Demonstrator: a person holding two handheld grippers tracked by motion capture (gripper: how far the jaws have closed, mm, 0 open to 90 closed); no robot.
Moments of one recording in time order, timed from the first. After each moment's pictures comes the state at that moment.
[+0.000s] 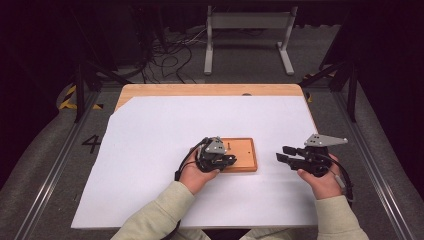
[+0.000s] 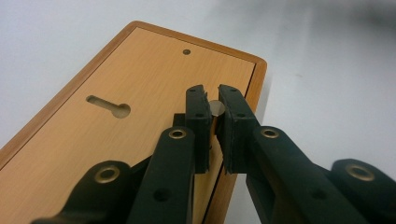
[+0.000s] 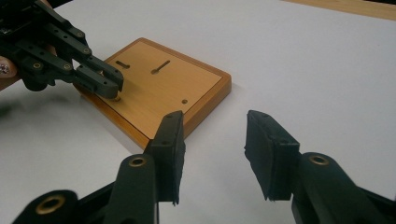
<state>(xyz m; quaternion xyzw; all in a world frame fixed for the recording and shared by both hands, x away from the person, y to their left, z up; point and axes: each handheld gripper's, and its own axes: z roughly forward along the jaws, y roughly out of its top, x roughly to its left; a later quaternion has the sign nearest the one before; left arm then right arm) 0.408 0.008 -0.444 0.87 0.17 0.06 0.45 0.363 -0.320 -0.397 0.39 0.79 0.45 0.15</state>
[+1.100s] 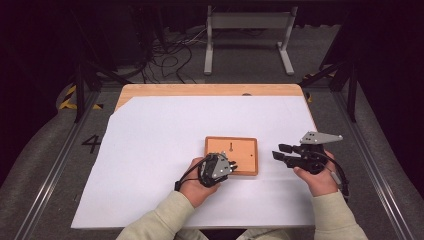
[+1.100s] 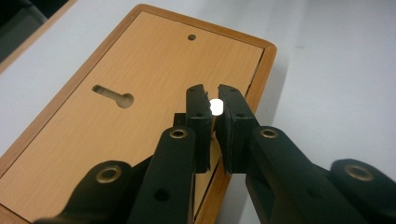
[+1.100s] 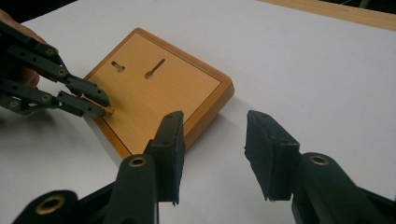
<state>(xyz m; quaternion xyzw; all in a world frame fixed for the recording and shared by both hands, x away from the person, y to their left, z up) 0.360 0.001 -0.448 0.88 0.10 0.22 0.41 0.370 -0.308 -0.393 0.37 0.80 0.45 0.15</state>
